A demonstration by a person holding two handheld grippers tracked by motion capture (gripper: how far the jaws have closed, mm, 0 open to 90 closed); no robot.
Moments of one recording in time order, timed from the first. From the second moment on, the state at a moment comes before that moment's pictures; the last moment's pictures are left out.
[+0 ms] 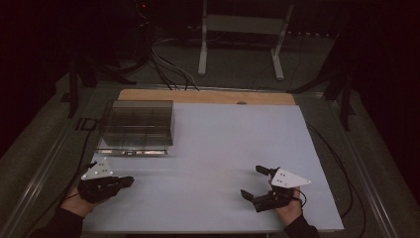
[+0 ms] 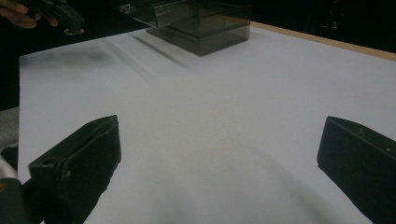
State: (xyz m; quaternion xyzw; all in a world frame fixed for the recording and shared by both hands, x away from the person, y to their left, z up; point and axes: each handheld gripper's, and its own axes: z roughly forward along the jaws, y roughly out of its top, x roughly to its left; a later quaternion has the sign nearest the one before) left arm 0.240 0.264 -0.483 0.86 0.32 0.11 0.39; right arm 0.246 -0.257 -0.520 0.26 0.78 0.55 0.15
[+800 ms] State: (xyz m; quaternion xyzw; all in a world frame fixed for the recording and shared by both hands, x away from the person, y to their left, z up) left arm 0.245 0.249 -0.458 0.86 0.31 0.10 0.40; right arm 0.246 -0.257 -0.520 0.26 0.78 0.55 0.16
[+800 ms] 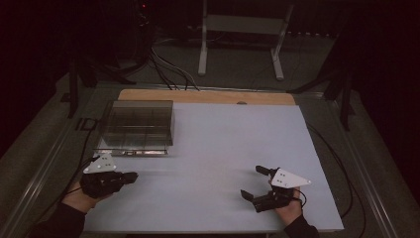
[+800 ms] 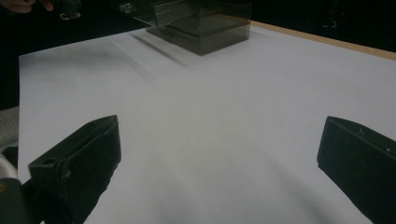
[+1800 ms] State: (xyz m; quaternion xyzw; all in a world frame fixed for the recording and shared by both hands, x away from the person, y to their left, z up) left arm 0.276 0.227 -0.422 0.85 0.31 0.10 0.42; right arm 0.247 -0.258 -0.521 0.26 0.78 0.55 0.16
